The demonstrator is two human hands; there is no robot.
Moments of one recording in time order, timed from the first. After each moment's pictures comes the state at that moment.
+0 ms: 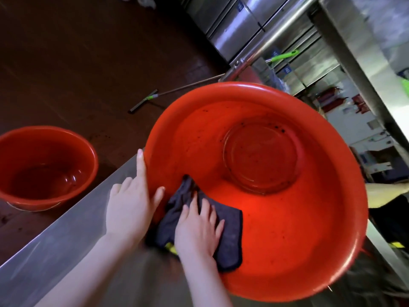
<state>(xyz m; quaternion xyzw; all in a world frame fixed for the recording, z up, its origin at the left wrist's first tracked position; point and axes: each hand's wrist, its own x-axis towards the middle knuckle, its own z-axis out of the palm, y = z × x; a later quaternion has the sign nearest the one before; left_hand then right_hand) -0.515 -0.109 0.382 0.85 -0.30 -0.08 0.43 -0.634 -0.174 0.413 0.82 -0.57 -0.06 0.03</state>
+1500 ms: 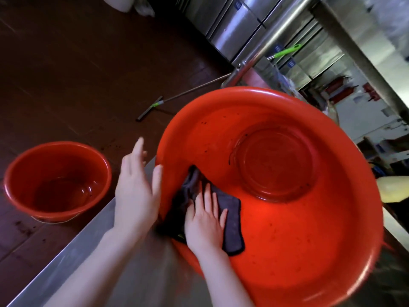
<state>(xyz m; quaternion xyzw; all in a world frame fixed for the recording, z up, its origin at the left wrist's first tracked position) -0.482 -0.109 0.411 0.75 -0.23 -0.05 0.62 -0.616 -0.187 0.411 0.85 -0.51 -0.08 -0.03</state>
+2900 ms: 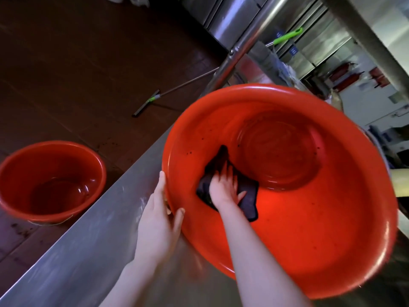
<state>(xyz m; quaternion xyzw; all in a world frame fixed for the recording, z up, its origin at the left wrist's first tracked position) -0.556 -0.134 0.376 0.72 -0.28 -0.22 0.59 -0.606 -0.314 0.416 0.76 -0.63 -0.03 -0.16</state>
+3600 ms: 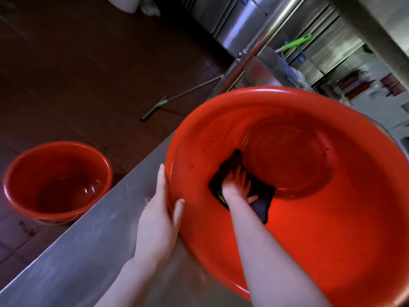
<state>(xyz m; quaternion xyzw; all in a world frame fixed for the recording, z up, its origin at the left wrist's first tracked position) -0.549 -0.138 0.379 0.74 -0.26 -0.18 0.60 -0.608 -0.334 0.420 0.72 -0.67 -0.05 -0.17</state>
